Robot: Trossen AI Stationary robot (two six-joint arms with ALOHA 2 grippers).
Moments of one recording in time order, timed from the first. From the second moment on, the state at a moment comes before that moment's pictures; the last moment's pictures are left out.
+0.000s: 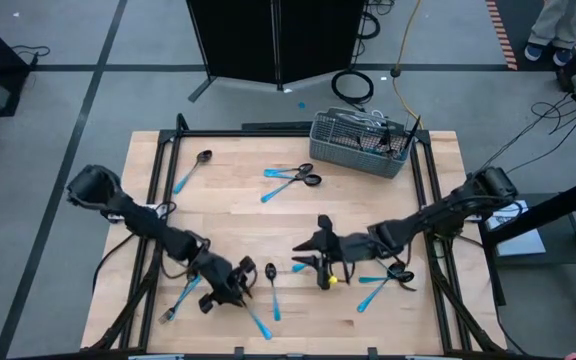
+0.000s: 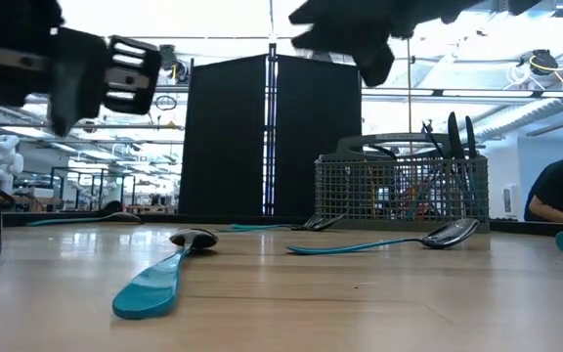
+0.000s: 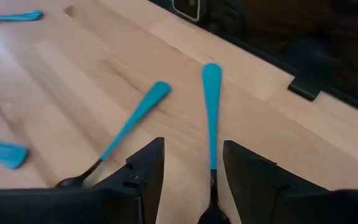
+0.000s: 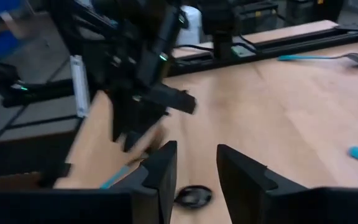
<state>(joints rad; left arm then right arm) -0.53 1.51 0.63 0.20 0.18 0.29 0.37 1.57 0.88 0.37 0.34 0.36</state>
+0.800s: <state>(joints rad) -0.60 1.72 0.63 0.26 0.09 0.11 0.64 1.83 1.11 0.40 0.63 0.48</state>
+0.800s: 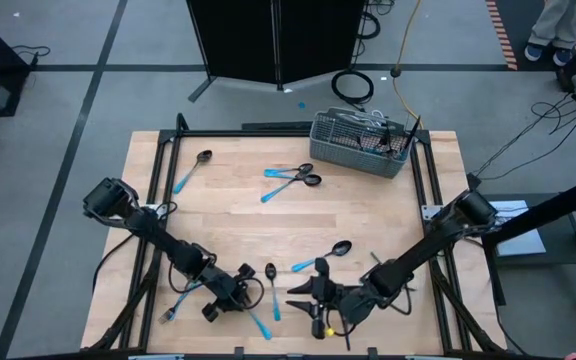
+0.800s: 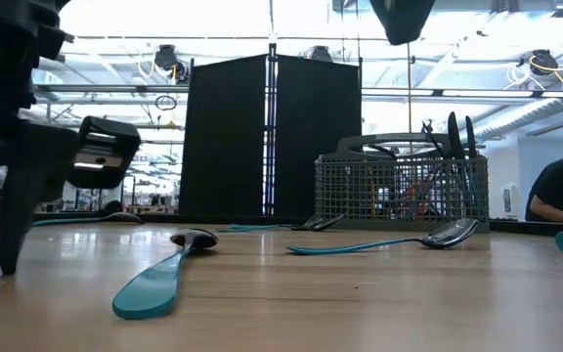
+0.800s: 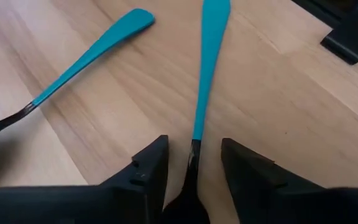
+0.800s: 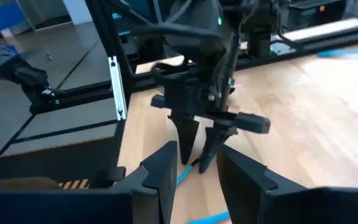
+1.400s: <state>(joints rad) -0.60 1.67 0.63 0.19 0.09 0.35 0.62 1.97 1.21 0.31 0.63 0.62</state>
